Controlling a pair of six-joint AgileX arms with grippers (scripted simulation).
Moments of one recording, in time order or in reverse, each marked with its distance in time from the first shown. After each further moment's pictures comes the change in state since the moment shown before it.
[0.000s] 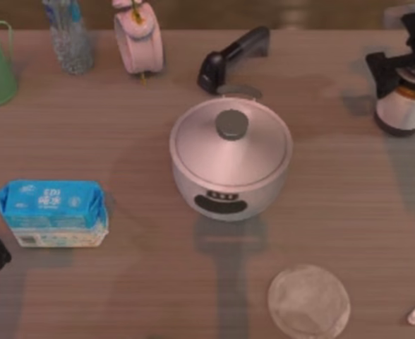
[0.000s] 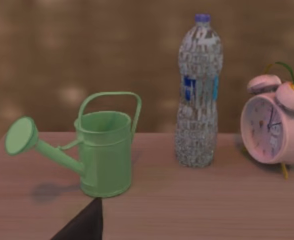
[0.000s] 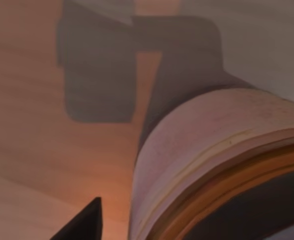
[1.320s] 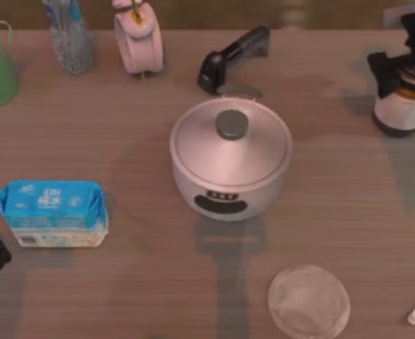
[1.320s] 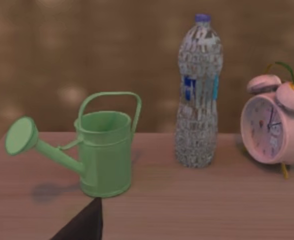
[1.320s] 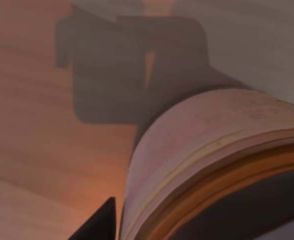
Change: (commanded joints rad) left arm 0.000 0.000 0.000 0.000 0.000 0.000; right arm 0.000 0.000 0.000 0.000 0.000 0.000
